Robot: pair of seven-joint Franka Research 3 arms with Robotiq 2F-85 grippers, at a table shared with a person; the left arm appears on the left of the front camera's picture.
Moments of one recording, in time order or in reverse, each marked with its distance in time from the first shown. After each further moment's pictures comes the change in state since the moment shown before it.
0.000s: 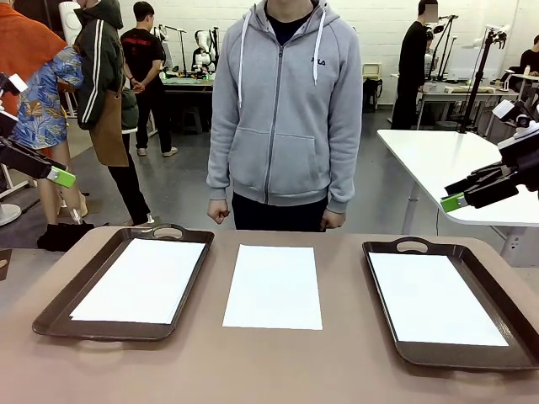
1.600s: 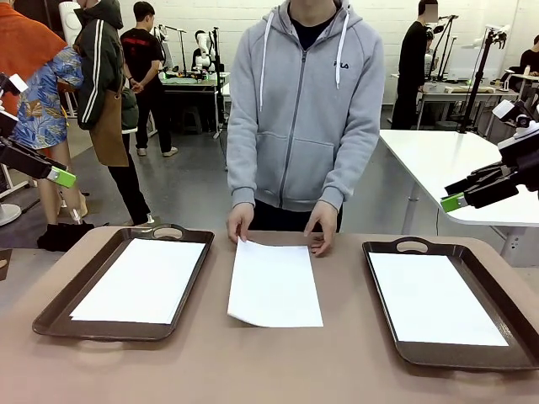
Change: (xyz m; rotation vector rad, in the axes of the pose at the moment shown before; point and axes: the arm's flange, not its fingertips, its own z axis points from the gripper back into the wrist) left arm 0.000 0.000 0.000 0.000 0.000 0.000; right arm 0.000 0.000 0.000 0.000 0.000 0.000
